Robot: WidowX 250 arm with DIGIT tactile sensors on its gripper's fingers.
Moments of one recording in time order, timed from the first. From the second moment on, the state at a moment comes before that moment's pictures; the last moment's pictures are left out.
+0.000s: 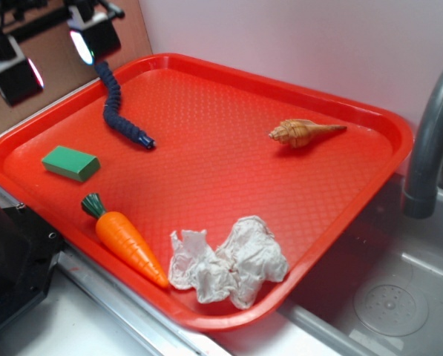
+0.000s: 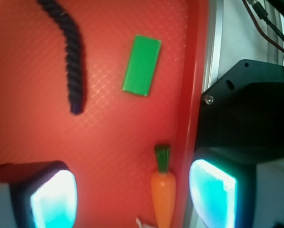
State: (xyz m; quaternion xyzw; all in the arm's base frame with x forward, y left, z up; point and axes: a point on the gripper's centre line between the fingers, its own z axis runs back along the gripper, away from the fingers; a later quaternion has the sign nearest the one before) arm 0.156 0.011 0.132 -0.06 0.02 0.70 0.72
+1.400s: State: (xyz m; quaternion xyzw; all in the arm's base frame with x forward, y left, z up) arm 0.159 0.057 0.025 0.05 -0.03 0.76 0.65
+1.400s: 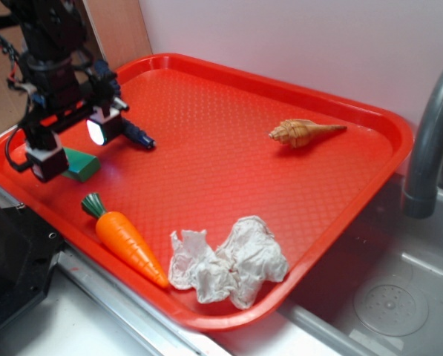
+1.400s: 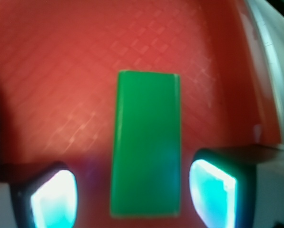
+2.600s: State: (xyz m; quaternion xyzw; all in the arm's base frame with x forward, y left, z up) arm 0.152 0.044 0.024 0.06 -0.04 0.72 0.68
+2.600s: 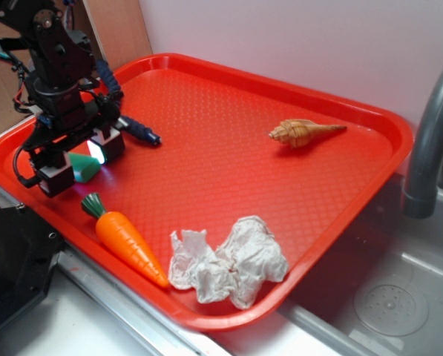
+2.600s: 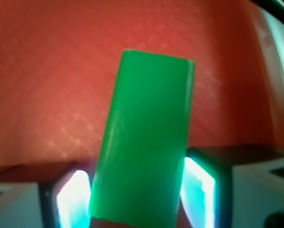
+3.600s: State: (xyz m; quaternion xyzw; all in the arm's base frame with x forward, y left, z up) arm 0.208 -0.017 0.169 -0.04 0.04 0.20 0.98
